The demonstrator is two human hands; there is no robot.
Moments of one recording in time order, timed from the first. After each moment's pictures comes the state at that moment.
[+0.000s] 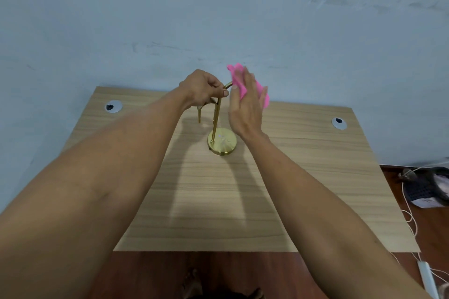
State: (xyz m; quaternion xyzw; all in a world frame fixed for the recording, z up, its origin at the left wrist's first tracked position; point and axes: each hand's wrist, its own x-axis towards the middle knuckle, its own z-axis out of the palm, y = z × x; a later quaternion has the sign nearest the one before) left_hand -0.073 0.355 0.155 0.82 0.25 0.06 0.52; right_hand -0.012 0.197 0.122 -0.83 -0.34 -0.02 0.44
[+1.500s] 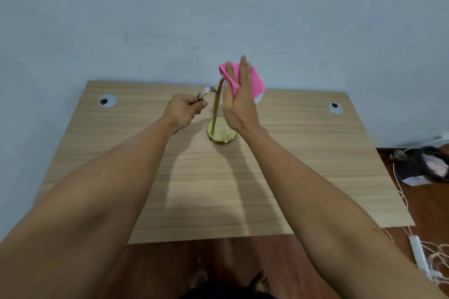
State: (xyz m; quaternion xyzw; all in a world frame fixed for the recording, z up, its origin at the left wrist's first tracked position) left_hand -0.128 0.348 0.074 0.75 0.30 0.11 0.58; right_hand -0.034 0.199 0.108 -0.79 -0.37 0.01 0.50
